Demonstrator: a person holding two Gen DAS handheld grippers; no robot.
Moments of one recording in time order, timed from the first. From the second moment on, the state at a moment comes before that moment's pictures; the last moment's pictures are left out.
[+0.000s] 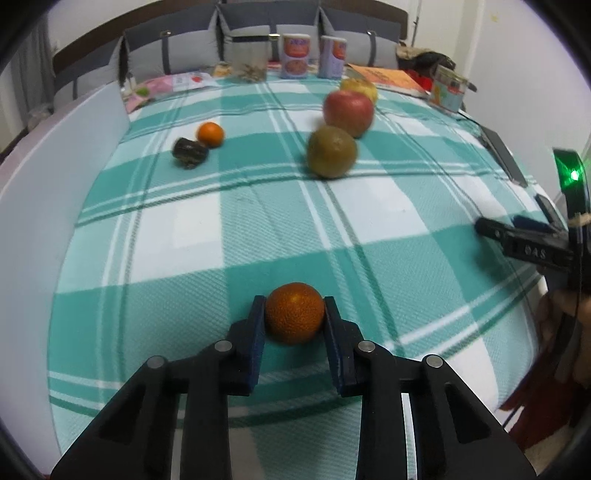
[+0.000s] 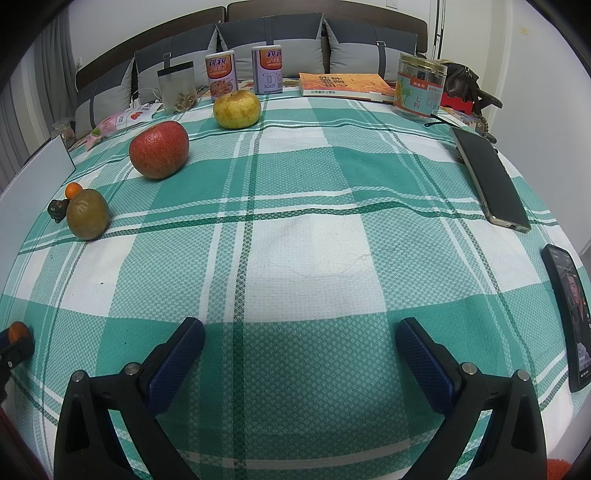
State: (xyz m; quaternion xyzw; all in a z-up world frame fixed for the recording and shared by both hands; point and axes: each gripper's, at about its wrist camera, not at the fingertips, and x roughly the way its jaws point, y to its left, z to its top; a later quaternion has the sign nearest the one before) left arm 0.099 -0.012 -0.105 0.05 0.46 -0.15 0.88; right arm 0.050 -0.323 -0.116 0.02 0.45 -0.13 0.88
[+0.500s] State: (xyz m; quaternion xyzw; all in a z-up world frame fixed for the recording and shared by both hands) left arm 0.151 0.025 -0.118 0.03 0.46 -0.05 0.89; right arm 0.050 -0.323 -0.116 0.02 0.45 -0.13 0.88
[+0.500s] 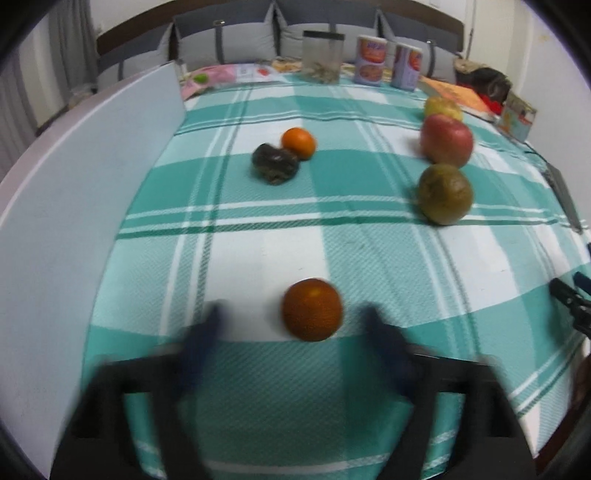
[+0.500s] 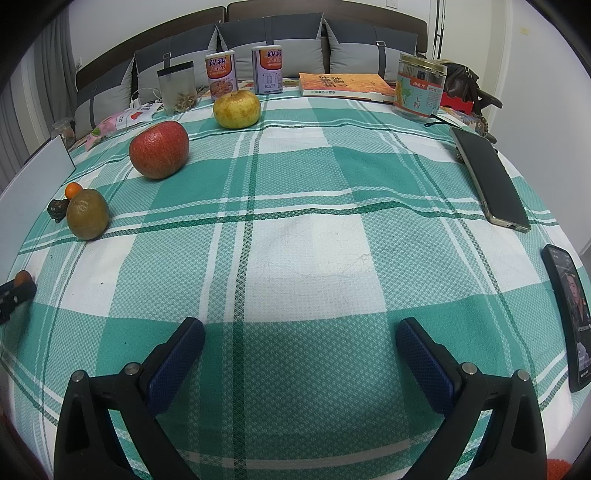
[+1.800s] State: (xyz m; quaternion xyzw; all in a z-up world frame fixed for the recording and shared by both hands) left arm 0.142 0.035 -0.124 0.02 0.44 -0.06 0.90; right arm 0.198 -0.150 -0.084 0.09 0.49 0.12 0.86
